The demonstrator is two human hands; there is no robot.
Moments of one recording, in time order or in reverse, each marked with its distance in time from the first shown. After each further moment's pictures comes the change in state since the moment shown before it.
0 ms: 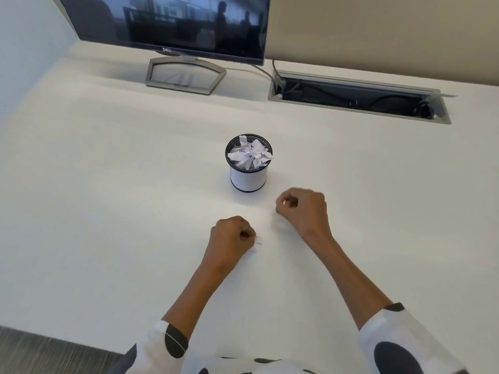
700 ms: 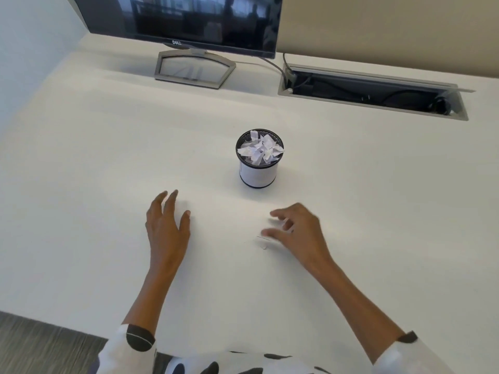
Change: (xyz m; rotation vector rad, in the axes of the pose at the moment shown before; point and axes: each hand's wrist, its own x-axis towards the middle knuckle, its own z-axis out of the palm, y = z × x) left_hand -0.011 -0.086 -0.055 0.081 0.435 -0.249; right_hand -0.039 0.007 0.022 0.152 -0.181 -0.004
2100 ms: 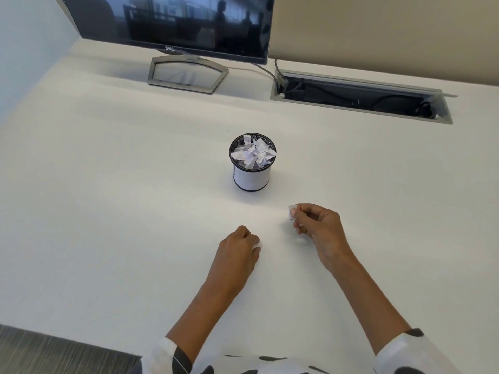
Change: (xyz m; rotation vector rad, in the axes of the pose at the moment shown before) left_hand -0.061 0.076 0.046 0.099 -0.390 0.445; right_hand 0.013 0.027 -0.030 0.689 0.094 0.214
